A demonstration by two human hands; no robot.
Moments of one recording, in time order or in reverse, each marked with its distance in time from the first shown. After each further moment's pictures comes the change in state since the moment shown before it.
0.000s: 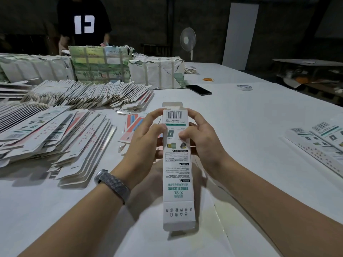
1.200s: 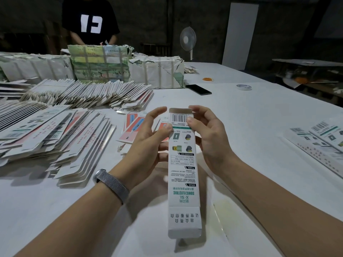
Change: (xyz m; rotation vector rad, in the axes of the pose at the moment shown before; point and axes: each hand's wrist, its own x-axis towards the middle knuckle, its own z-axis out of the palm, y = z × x) left_hand -0.004 -0.002 -0.002 -0.079 -0.135 -0.028; right_hand 0.009 0.004 -0.010 0.154 0.155 -0.128
